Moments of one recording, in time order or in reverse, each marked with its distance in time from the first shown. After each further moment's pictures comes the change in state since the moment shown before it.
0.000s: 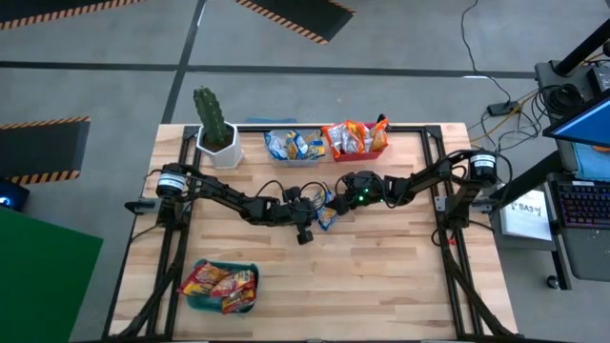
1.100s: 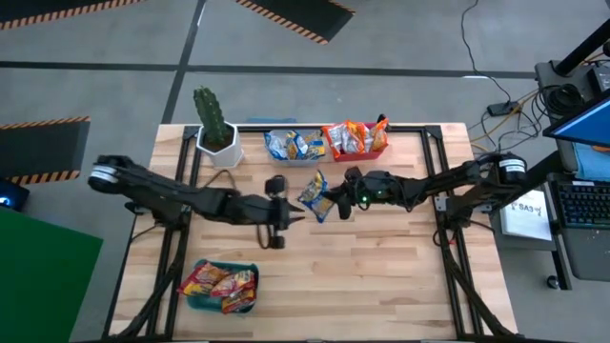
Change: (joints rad) left arm -0.151 -0.566 -0.016 -0.284 -0.027 0.253; right arm 0.109 -0.242 0.037 0.000 0.207 -0.299
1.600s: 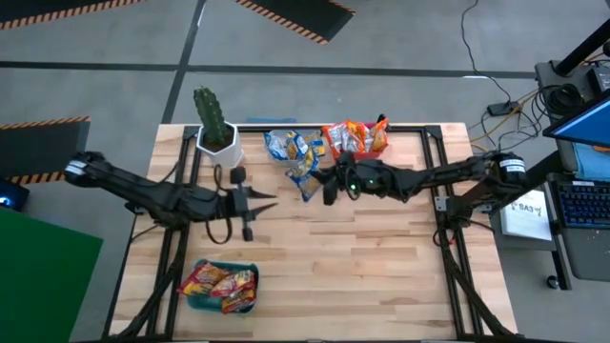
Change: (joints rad) left arm -0.101 -0.393 -0.177 0.053 -0.196 0.109; right arm 0.002 -0.005 0.266 -0.198 0.192 -0.112
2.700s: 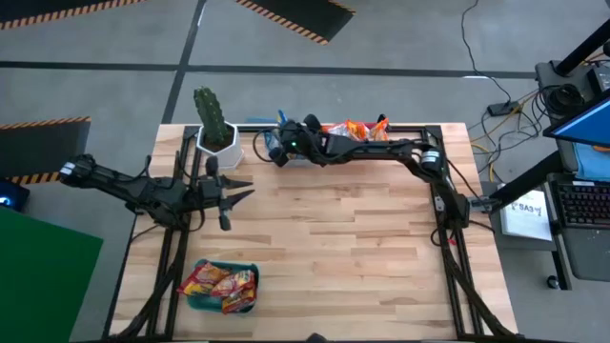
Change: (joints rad) left arm -0.007 -0.312 -0.137 -0.025 -0.066 -0.051; right arm -0.179 0.651 0.952 -0.653 0.284 -0.370
